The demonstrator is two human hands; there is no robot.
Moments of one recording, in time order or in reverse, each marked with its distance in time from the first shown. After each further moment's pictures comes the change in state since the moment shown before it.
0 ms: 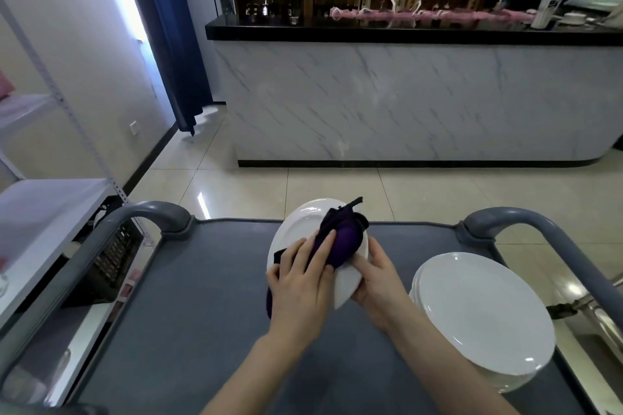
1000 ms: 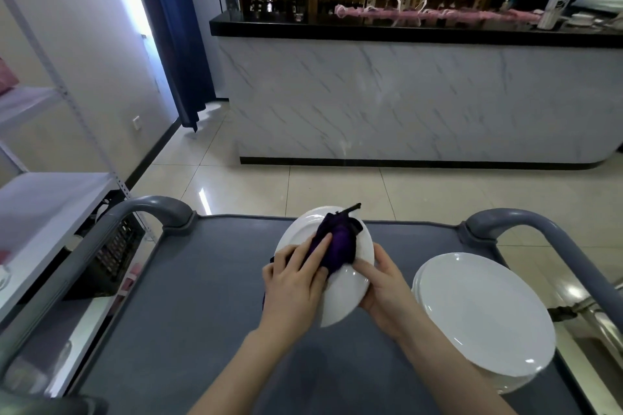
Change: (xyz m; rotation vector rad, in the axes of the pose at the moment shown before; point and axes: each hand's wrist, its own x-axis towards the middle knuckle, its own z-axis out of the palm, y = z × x) left_hand 0.000 -0.023 0.005 0.047 -0.072 0.032; right_hand -0.004 0.006 -0.018 -0.035 -0.003 0.049
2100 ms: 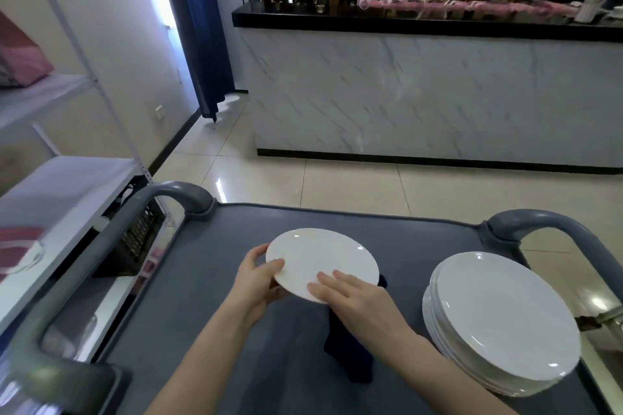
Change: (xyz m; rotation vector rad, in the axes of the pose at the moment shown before) left_hand -0.002 -0.061 -0.032 -1.201 -0.001 -0.965; right_hand -0.005 0.051 0.005 -1.683 -0.298 -1.016
